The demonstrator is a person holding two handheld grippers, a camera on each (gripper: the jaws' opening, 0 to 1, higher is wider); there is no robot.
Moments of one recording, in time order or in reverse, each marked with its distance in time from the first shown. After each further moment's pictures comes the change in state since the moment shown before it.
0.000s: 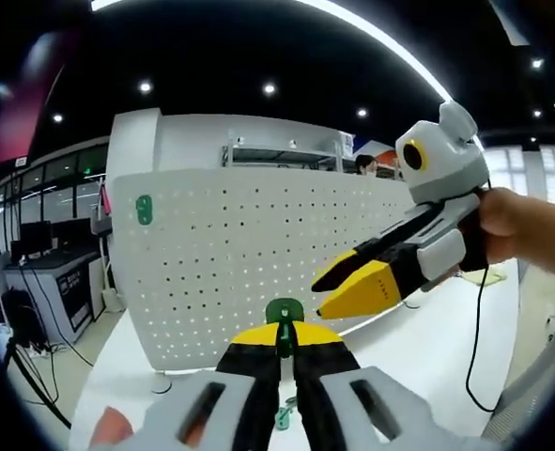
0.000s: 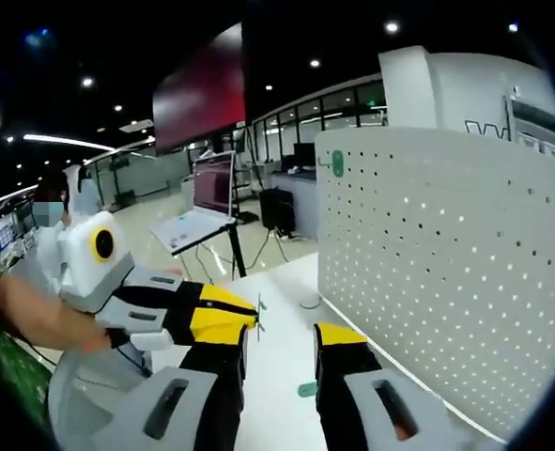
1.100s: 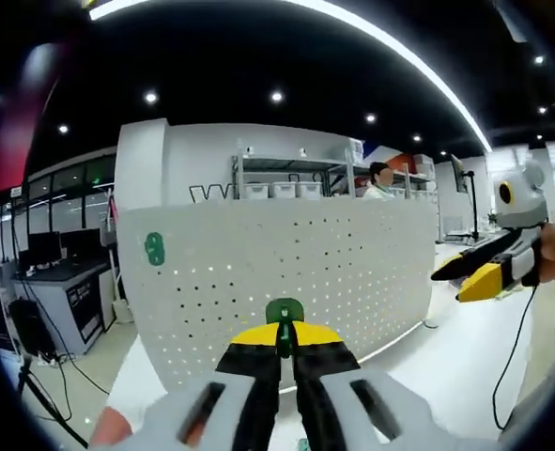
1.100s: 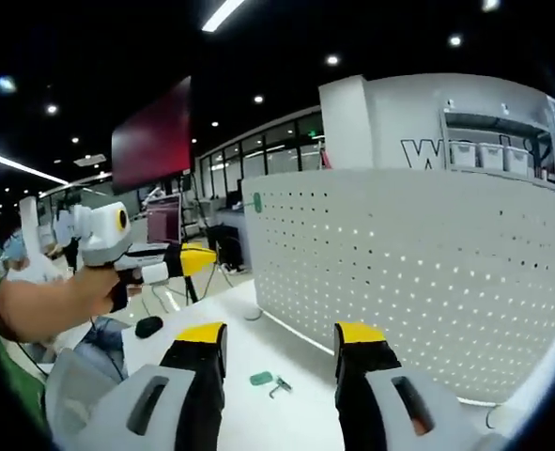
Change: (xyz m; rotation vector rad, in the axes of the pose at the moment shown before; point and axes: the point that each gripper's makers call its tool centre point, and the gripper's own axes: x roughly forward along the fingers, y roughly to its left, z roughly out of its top) left arm 0.030 0.045 0.061 0.018 -0.047 0.077; right arm -0.111 -0.051 -0.003 0.094 -0.166 -0.270
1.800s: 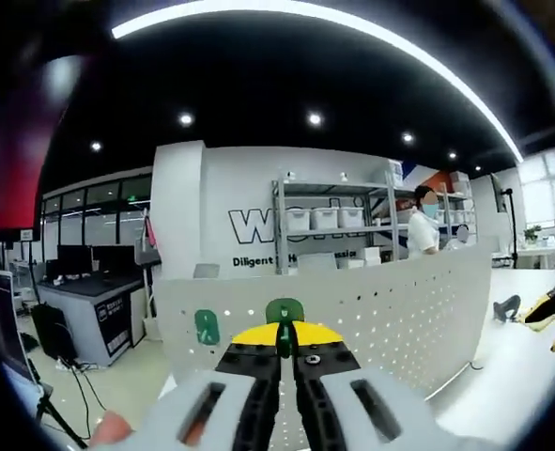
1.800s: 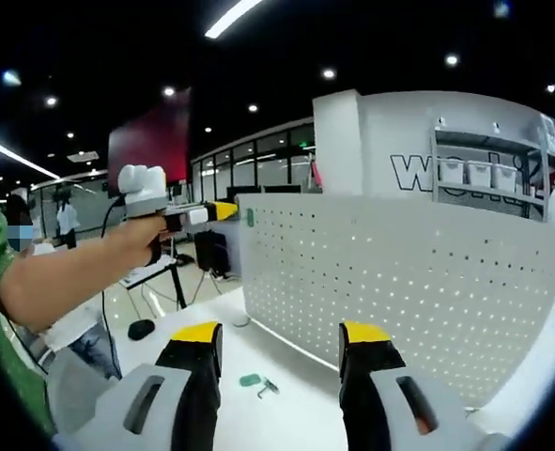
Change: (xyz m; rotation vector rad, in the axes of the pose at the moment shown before) left arm 0.055 0.063 0.070 -0.015 -0.108 0.171; right arm -0.031 -0.001 0.021 -0.051 -0.037 -0.056
